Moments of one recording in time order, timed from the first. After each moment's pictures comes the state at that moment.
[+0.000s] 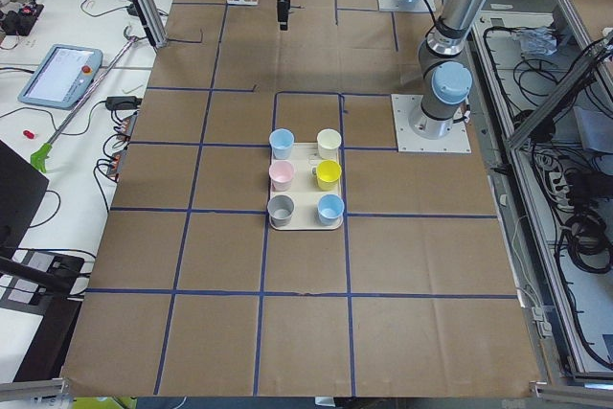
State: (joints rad) left arm -1.55 -1.60 -1.55 -1.56 1.58 0.07; right arm 1.62 -1.61 1.64 -1.65 -1.52 0.02
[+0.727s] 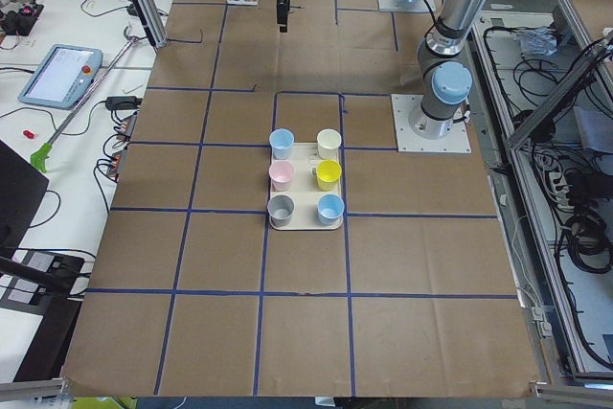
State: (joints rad) left arm -1.51 -1.60 -1.55 -1.57 1.58 0.11; right arm 1.62 -1.61 1.64 -1.65 -1.52 0.02
